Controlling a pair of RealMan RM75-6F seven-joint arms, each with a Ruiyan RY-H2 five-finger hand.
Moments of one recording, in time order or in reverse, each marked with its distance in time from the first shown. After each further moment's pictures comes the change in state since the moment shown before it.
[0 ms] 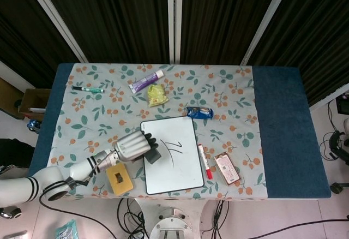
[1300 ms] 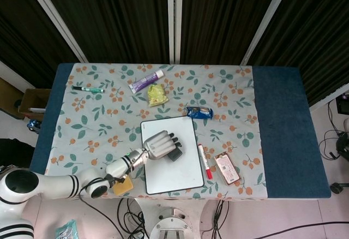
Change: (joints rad) left arm -0.080 -0.304 -0.149 0.174 -0.359 -0.196 0.355; right arm -0.019 0.015 0.008 0.001 0.006 0.023 0.030
